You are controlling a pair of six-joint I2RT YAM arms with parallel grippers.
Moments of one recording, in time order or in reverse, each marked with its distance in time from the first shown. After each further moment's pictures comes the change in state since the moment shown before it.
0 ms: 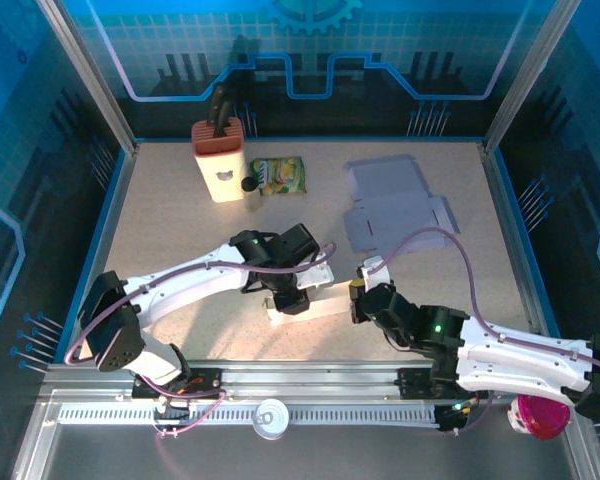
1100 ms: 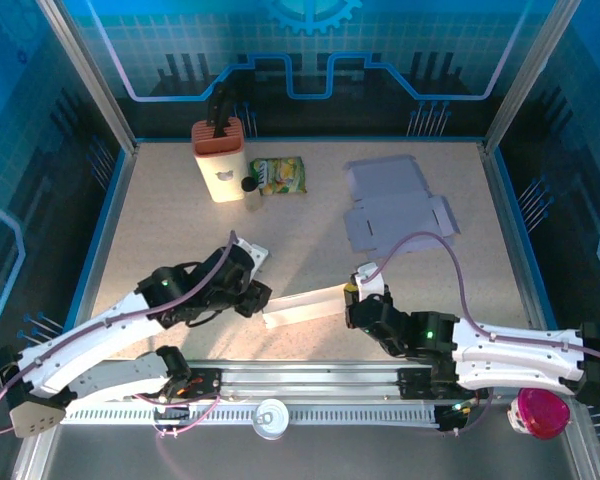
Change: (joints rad) left arm 0.003 -0.553 -0.277 0.039 -0.258 -0.677; right arm 0.106 0.055 -0.012 0.055 0.137 0.026
